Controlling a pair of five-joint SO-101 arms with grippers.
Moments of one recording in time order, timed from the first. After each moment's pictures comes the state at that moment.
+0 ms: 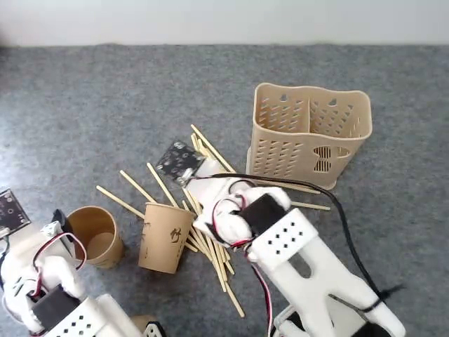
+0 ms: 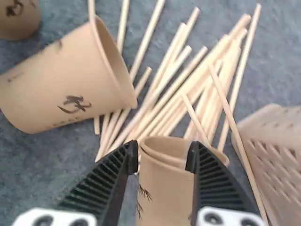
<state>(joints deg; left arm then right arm) -47.8 -86.4 76.2 61.8 -0.2 -42.8 -30.6 34.4 65.8 17.4</state>
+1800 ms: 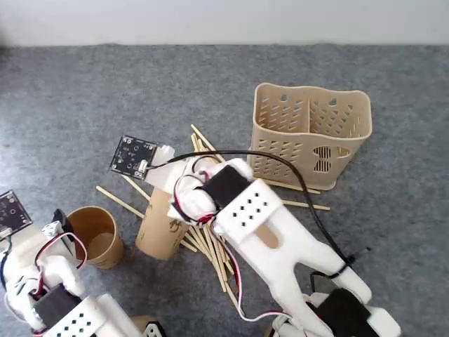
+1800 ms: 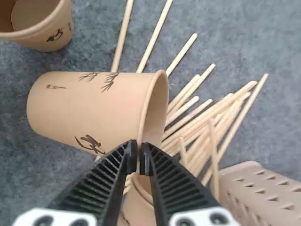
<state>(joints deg) -47.8 -86.4 79.3 58.2 -0.2 -45.5 -14.4 10.1 73.4 28.9</state>
